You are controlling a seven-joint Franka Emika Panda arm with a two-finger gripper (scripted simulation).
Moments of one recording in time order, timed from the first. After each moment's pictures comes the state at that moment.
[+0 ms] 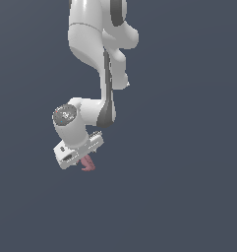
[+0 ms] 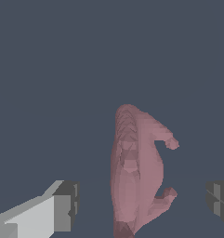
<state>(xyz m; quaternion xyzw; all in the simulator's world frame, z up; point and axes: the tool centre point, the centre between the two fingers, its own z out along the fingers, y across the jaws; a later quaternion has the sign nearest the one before) 0.048 -0.152 0.056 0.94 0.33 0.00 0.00</state>
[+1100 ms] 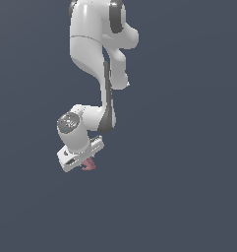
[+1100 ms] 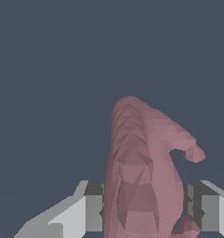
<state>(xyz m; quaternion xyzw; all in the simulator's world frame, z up) 0.048 -0.152 0.022 0.94 0.33 0.00 0.00</state>
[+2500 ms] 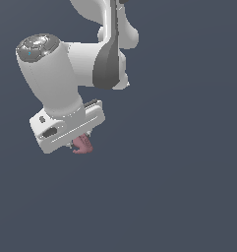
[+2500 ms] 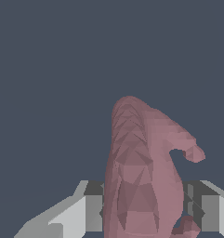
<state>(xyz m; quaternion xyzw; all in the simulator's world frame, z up) 0.069 -0.131 0.238 0.94 0.33 0.00 0.00</state>
